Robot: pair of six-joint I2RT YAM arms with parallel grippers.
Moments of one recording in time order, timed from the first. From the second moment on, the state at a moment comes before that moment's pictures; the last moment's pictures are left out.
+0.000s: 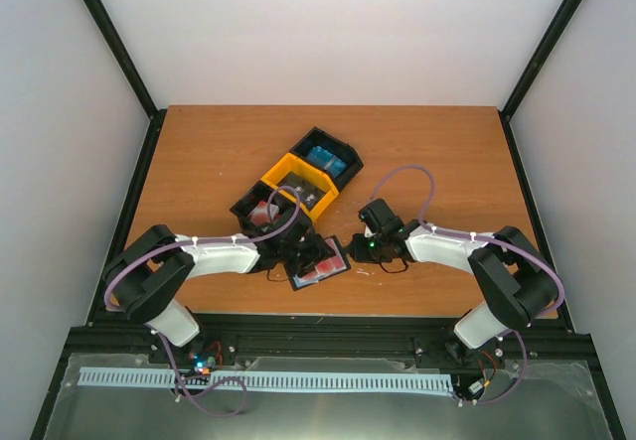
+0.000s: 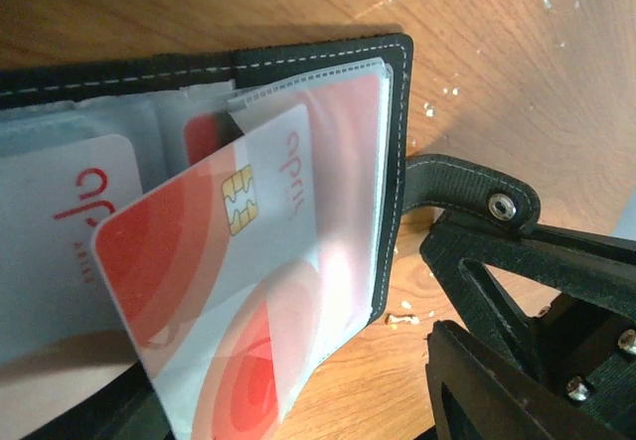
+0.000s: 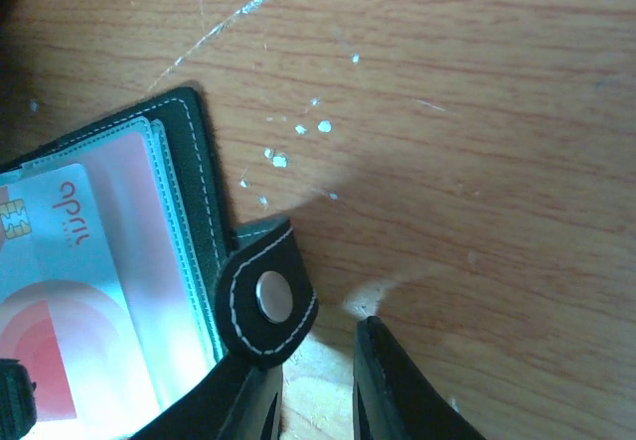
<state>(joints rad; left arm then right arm) -0.83 1.58 0.67 0.04 0.27 -1.32 0.66 1.55 0.70 -0.25 -0.19 0.63</state>
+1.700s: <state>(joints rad) -0.83 1.60 0.83 -0.33 0.21 -1.27 0.74 1.52 0.68 -0.23 -0.30 0.60</state>
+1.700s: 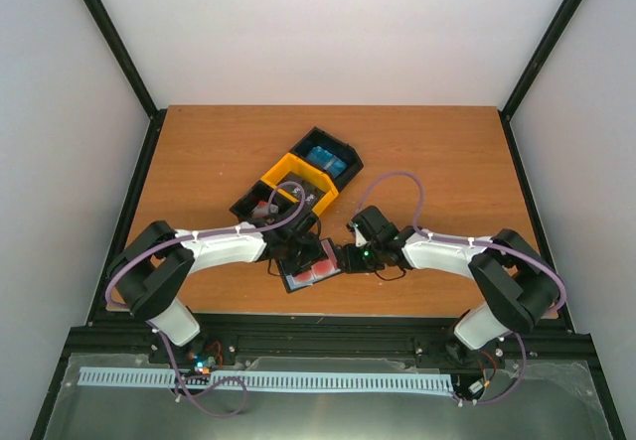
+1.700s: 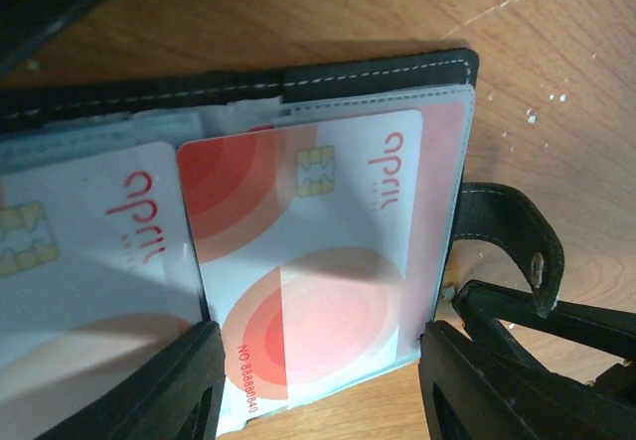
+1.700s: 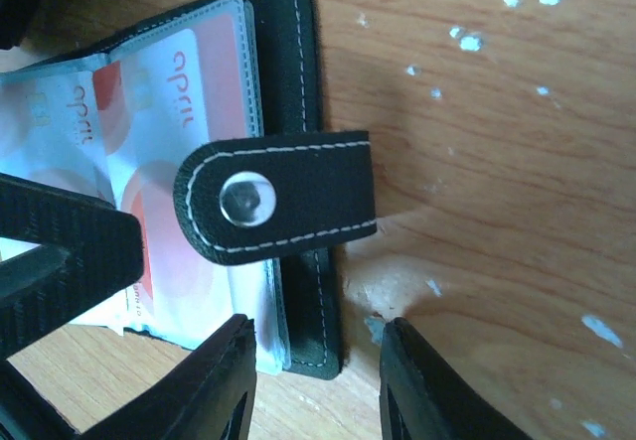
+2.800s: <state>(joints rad) -0.83 1.57 0.83 -0.28 0.21 -1.13 0.76 1.51 0.69 -0.30 -0.17 0.64</state>
